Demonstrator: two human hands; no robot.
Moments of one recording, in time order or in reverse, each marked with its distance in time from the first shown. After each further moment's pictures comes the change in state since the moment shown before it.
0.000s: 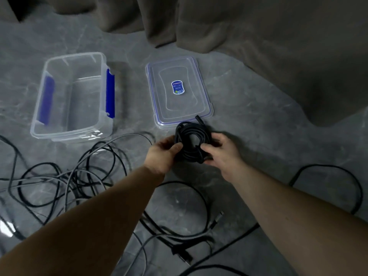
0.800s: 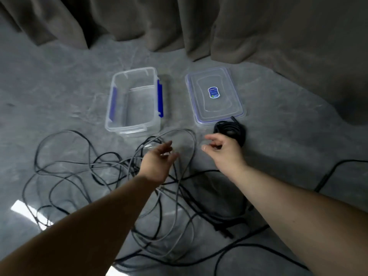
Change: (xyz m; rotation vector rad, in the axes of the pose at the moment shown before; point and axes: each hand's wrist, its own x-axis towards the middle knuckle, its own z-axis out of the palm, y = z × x) left_hand -0.086 0.020 -0.115 0.550 0.245 0.218; right_hand -0.064 0.008 0.083 -0.336 -0.038 -0.453
